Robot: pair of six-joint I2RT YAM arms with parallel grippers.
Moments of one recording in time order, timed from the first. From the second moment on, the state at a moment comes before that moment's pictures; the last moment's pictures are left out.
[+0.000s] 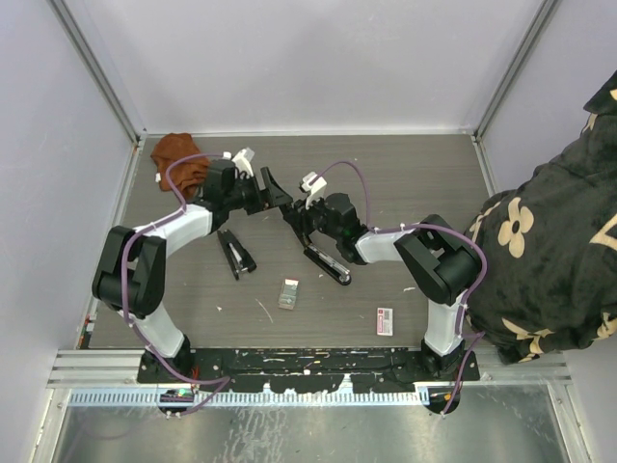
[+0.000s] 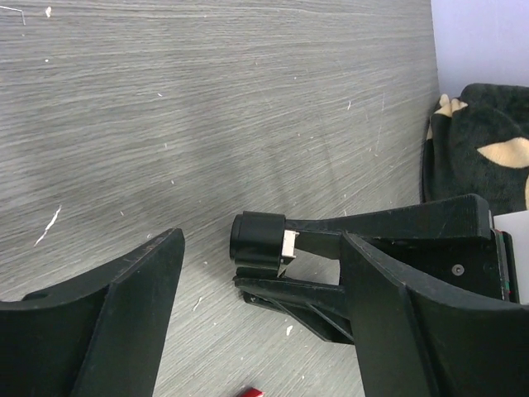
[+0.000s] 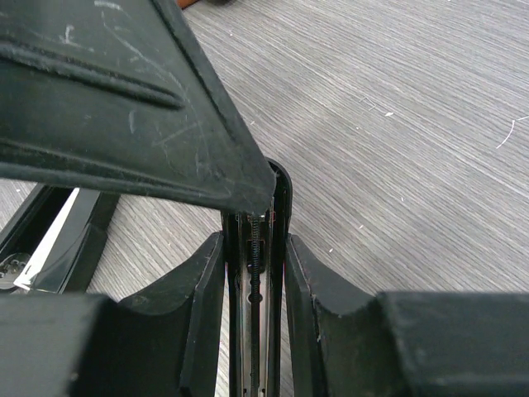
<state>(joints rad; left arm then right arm) -0.32 1.70 1.04 0.14 0.48 -0.63 0.66 1.88 0.91 0.76 -0.20 0.12</state>
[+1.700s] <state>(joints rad) -0.82 1.53 1.07 -0.08 -0.19 0.00 0.83 1.39 0.38 0.54 0.12 0.20</state>
